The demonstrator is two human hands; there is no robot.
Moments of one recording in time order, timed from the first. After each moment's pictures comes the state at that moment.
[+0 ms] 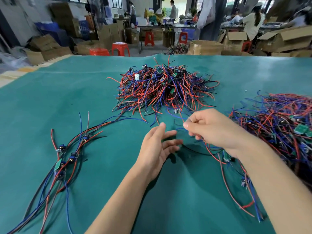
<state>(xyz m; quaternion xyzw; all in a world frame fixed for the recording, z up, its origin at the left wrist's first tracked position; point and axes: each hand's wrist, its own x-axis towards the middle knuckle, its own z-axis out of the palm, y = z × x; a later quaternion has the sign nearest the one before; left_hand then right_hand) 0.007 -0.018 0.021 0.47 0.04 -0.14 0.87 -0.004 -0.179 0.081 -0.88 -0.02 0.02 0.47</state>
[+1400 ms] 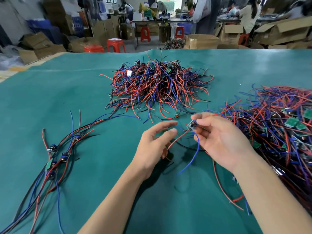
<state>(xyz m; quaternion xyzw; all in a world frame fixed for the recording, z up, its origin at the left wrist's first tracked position) -0.001 -0.019 0.010 0.66 -0.11 -0.09 0.74 -0.030 -0.193 0.057 -0.54 0.06 0.01 0.84</state>
